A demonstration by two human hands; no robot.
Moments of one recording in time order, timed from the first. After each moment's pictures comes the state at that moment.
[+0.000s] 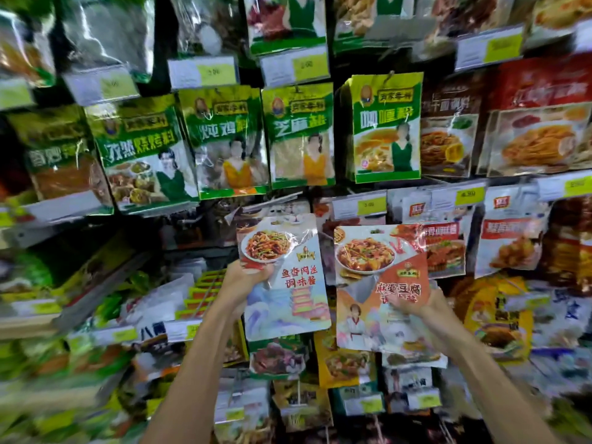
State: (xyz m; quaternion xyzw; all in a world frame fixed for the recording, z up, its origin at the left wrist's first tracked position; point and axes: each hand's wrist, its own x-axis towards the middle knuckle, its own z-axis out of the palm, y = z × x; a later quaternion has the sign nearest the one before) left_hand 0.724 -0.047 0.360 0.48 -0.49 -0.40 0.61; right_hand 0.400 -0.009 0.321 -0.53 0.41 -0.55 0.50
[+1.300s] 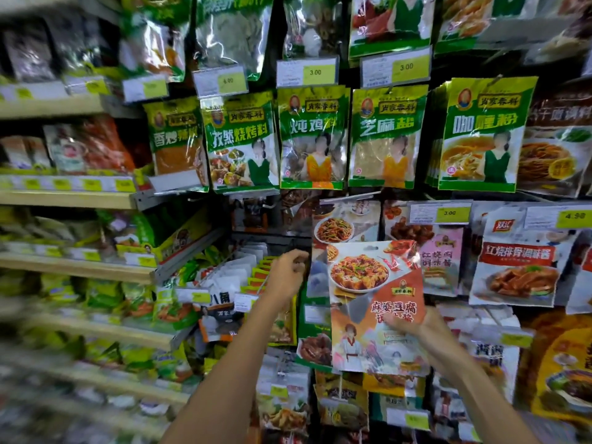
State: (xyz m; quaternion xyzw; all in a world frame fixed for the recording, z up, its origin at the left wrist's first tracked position) left_hand 0.760 -0.021 0.357 0.66 -0.61 -0.08 0.43; right_hand 0.489 -0.012 0.305 -0.59 0.36 -0.44 0.58
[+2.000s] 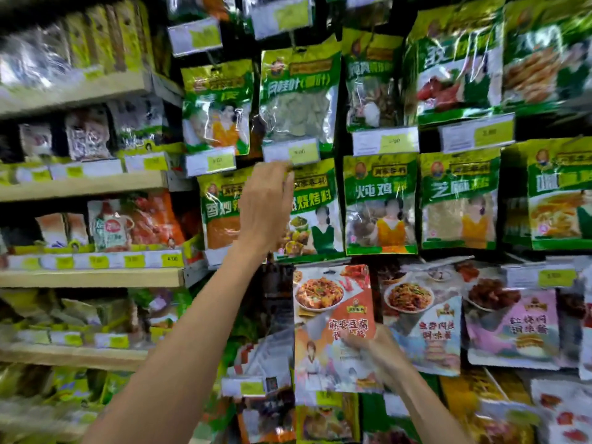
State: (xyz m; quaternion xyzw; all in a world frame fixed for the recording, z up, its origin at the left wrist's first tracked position) left_hand 0.904 -0.001 0.584 0.44 -0.61 0.42 0.51; right_hand 0.723 -0.063 0.349 -0.59 0.33 -0.47 0.57
